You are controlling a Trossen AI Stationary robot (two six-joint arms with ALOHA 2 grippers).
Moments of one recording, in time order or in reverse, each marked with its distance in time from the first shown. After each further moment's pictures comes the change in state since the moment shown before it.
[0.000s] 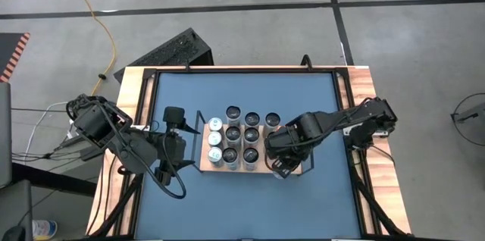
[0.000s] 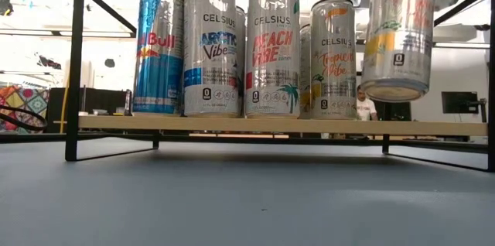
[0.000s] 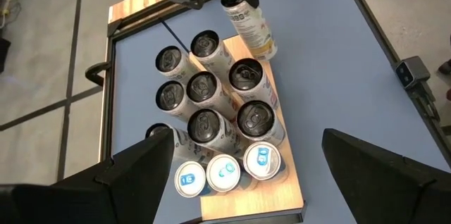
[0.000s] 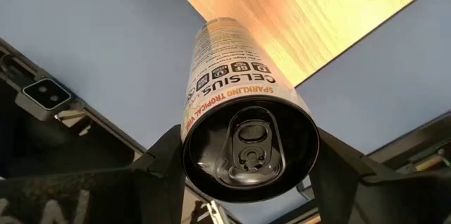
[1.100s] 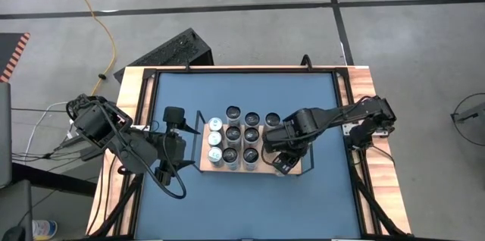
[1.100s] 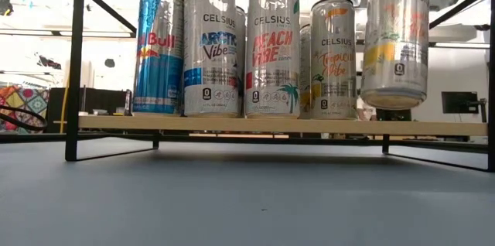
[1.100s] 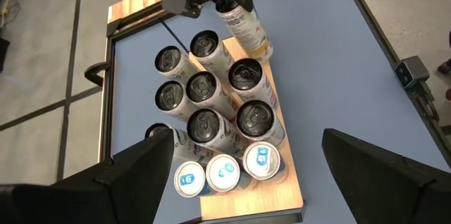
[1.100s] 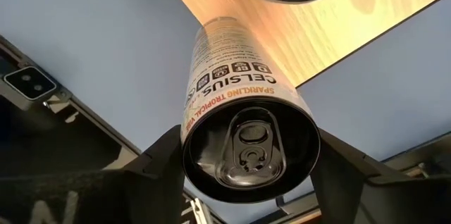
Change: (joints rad) left arm 0.000 0.000 0.000 -0.001 0.002 -0.001; right arm -0.047 0.001 -0.030 0.000 -0.023 -0.127
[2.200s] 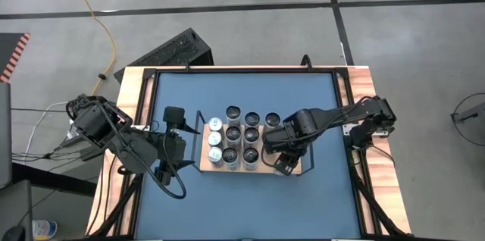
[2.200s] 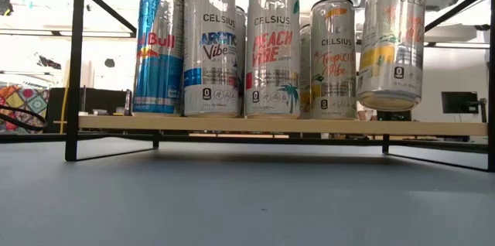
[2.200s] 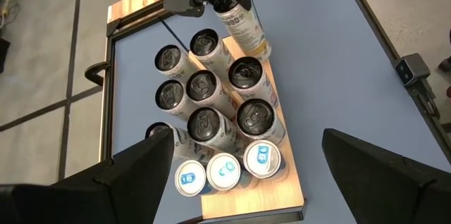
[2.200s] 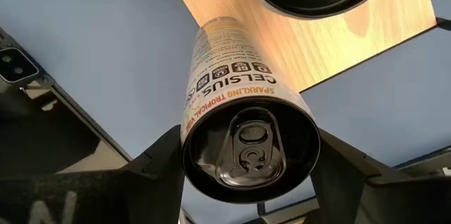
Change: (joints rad) left arm 0.000 0.000 0.000 -0.005 0.001 0.003; right arm 0.004 0.000 0.000 -0.001 0.033 -0.113
